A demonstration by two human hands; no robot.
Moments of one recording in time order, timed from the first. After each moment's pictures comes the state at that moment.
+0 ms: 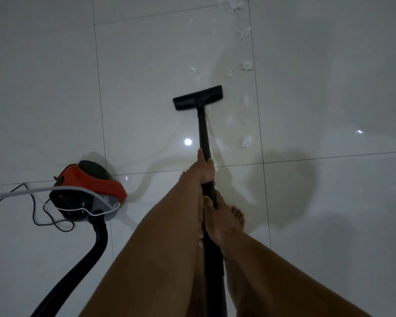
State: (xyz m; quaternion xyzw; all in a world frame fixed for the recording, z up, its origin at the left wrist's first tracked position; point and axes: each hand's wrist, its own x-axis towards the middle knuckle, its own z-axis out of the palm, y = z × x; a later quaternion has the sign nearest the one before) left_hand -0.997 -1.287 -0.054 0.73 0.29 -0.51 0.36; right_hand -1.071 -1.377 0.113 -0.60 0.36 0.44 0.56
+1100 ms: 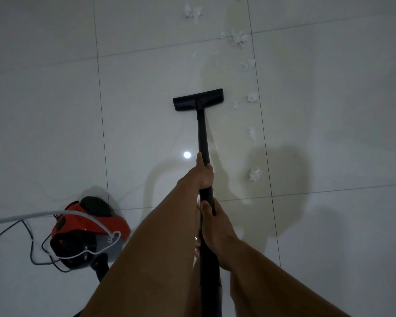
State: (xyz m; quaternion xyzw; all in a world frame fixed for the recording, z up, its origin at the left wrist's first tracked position) left_hand -0.857 -1.248 -0.076 0.73 0.25 -0.53 0.35; right_hand -0.957 -1.323 0.073 -0.53 0.41 0.42 0.61
